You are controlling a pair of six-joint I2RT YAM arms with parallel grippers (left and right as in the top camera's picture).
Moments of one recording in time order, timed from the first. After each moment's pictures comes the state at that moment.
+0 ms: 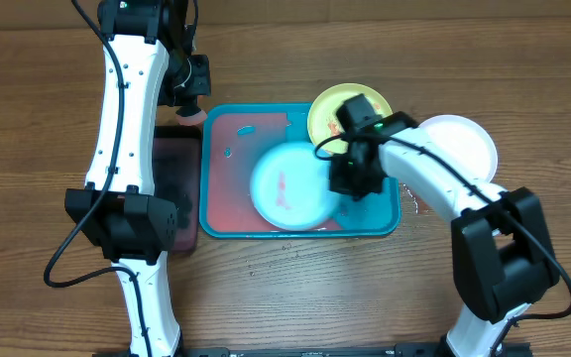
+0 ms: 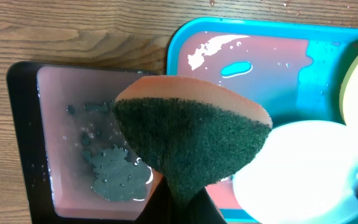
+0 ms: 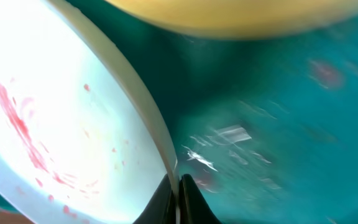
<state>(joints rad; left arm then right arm) -0.11 2.22 2.47 -1.65 0.00 -0.21 0.44 1.90 1.34 -0.86 -0.20 0.55</state>
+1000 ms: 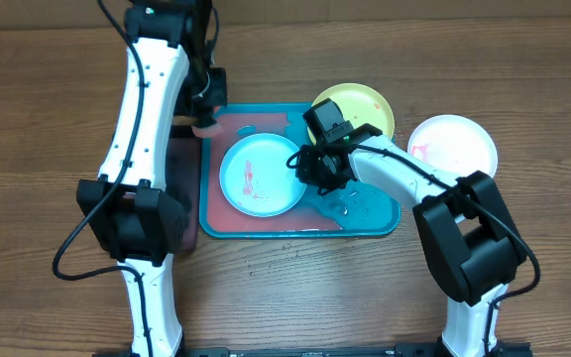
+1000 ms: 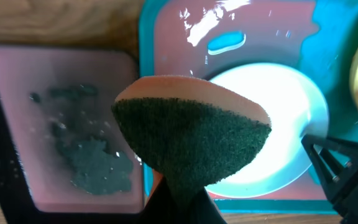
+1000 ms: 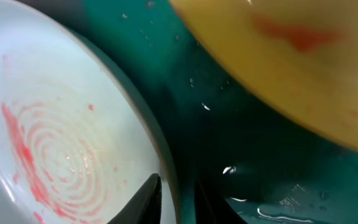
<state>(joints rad) -0.17 2.22 2.33 -1.61 0.02 -0.23 0.53 2.04 1.35 -0.56 -0.22 0.73</state>
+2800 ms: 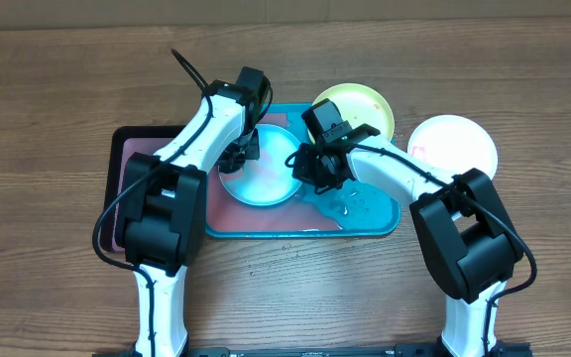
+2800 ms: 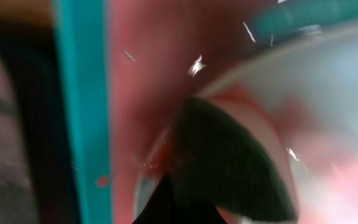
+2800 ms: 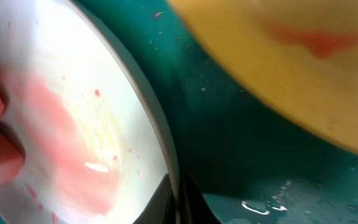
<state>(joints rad) -0.32 2.20 1.67 -1.03 -0.27 -0.44 0.52 2.05 1.35 -0.54 -0.23 0.79</state>
